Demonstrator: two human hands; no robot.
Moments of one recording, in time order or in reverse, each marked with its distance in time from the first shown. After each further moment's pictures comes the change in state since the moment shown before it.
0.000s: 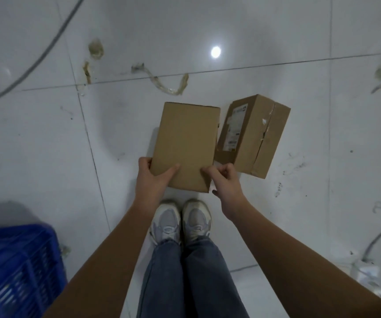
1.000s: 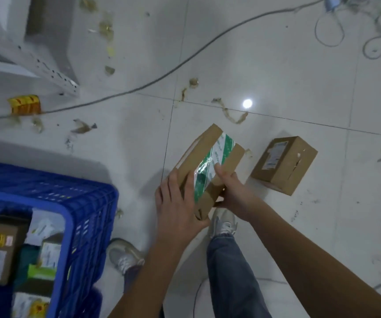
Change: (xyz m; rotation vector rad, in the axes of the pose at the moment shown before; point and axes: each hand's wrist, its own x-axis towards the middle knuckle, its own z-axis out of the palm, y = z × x) left_hand -0.171 -0.052 -0.150 0.893 0.412 0.603; right_hand -0.179 -0.007 0.098 -0.287 -0.511 0.000
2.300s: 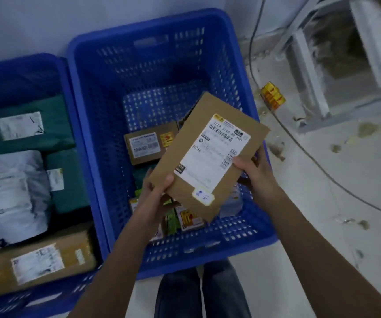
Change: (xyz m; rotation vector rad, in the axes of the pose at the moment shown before) left_hand -0.256 -0.401 -0.029 -2.297 0.743 -1.260; right_hand 0.047 0.099 0.504 -0.892 -0.540 -0.261
